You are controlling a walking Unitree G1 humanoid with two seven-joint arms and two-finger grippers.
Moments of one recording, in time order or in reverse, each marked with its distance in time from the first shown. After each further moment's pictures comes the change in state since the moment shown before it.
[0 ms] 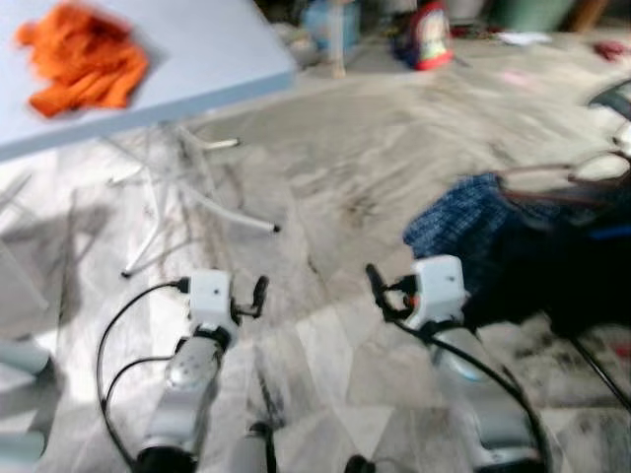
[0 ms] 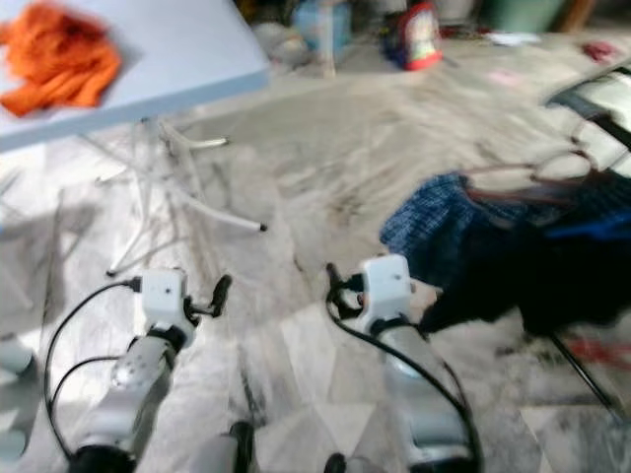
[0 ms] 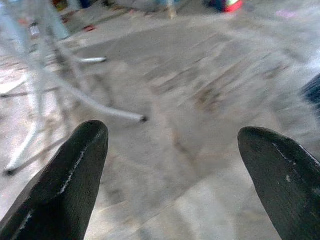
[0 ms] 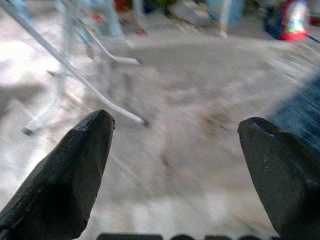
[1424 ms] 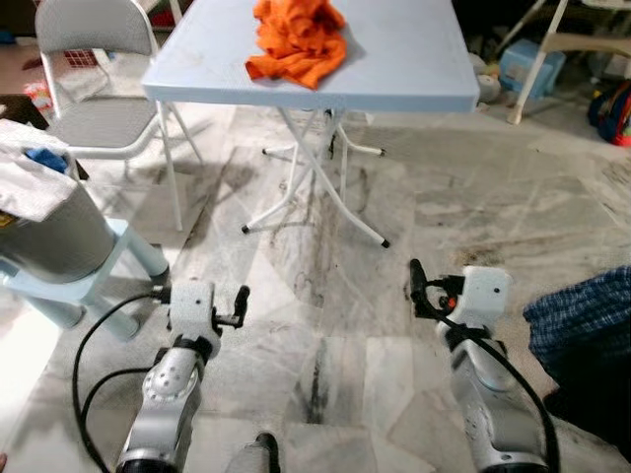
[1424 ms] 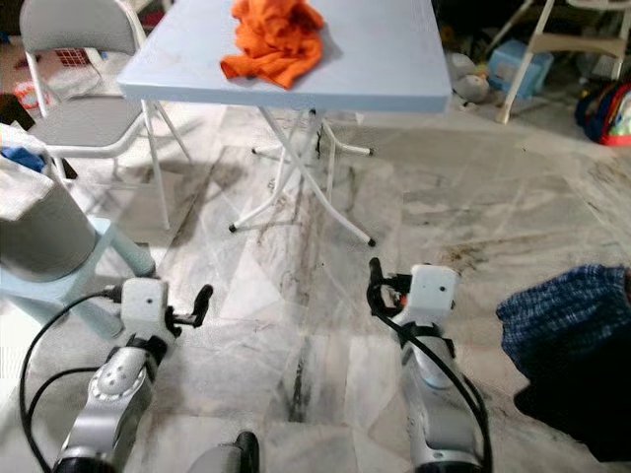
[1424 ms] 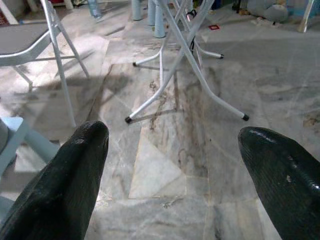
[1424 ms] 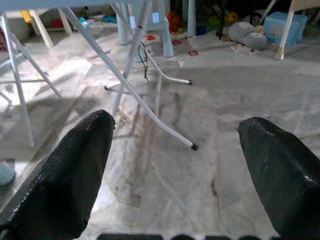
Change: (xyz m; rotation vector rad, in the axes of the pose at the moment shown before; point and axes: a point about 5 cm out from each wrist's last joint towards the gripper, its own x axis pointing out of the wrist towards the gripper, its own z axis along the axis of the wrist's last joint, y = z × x) left arm -0.009 0.014 -0.006 0.031 0.021 0.022; right arm -0.015 -0.044 -0.021 0.125 -0.025 -0.293
